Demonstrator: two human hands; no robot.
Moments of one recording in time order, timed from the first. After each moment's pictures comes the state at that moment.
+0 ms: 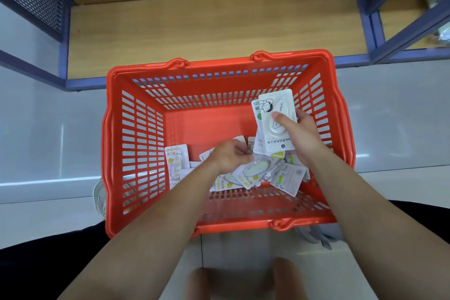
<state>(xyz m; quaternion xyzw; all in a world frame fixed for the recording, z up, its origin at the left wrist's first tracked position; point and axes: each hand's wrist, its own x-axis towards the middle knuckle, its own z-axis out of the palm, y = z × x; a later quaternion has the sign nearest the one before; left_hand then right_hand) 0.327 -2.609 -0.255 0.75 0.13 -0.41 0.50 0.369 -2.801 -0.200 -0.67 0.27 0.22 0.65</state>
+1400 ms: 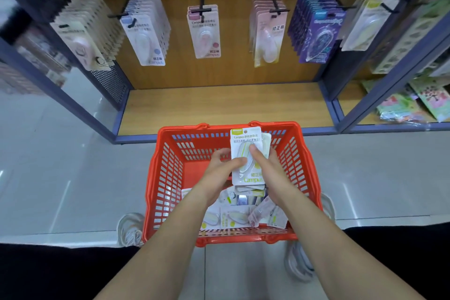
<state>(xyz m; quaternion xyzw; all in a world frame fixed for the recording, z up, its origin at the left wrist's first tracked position) 0.311 -2.590 -0.066 0.59 0.24 -0.22 0.74 0.327 -2.737 -0.066 -0.63 0.16 0.21 0.73</state>
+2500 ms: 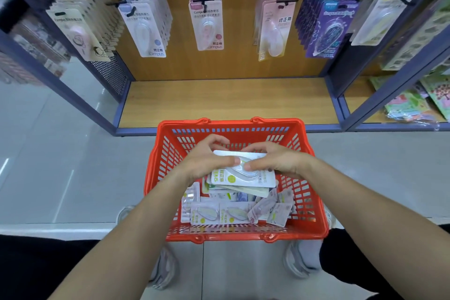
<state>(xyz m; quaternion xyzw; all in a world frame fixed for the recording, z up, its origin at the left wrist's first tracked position) 0.332 -2.546 -0.049 0.77 0.13 -0.23 0.59 0.381 -2.771 -0.052 -0.72 -0.06 0.46 0.52</state>
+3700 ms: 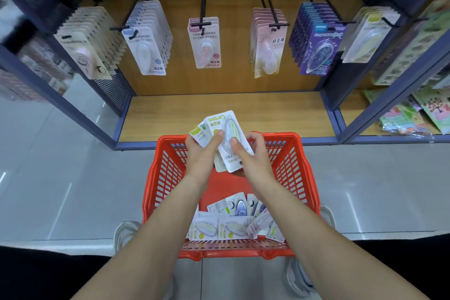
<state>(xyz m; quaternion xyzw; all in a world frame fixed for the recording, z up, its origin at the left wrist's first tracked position) 0.356 -2.576 -0.041 0.58 0.29 0.01 0.76 0.357 -2.702 -0.047 -0.64 0.10 0.14 0.75</state>
